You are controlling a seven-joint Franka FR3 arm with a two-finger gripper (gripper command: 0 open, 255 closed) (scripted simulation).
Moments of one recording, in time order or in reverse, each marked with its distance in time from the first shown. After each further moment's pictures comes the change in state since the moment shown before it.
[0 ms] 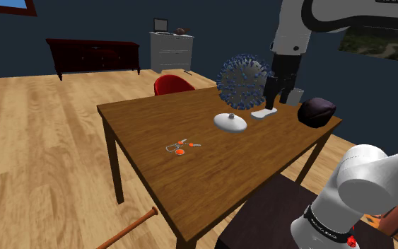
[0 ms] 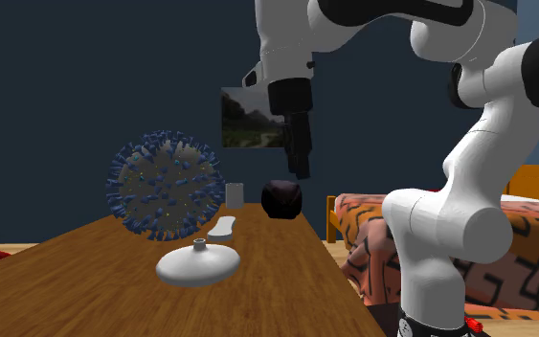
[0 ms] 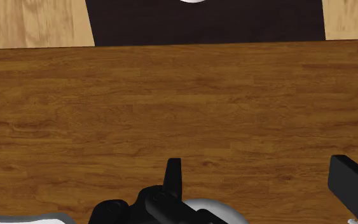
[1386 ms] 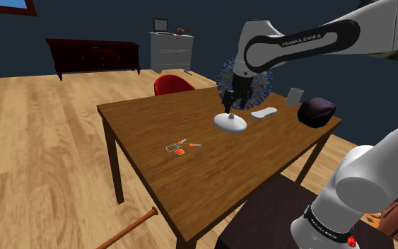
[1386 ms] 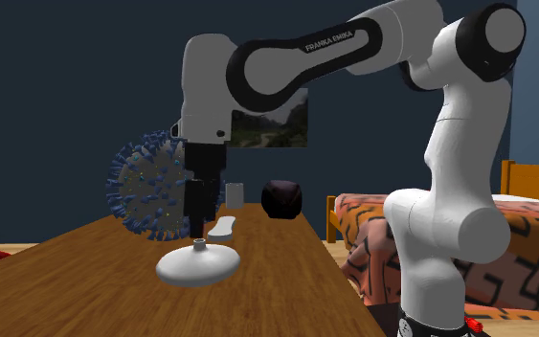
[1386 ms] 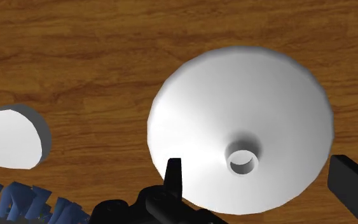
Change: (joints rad) arm -0.054 0.405 -0.030 0.011 -0.080 0.564 0.021
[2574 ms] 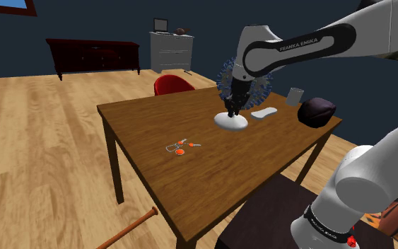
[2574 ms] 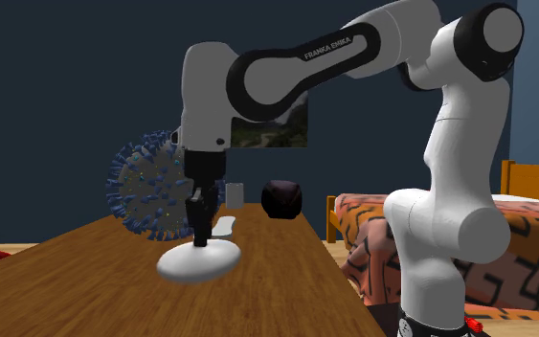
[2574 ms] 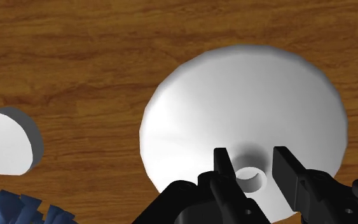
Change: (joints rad) arm 0.000 0.011 0.000 -0.025 -0.002 0.037 0.003
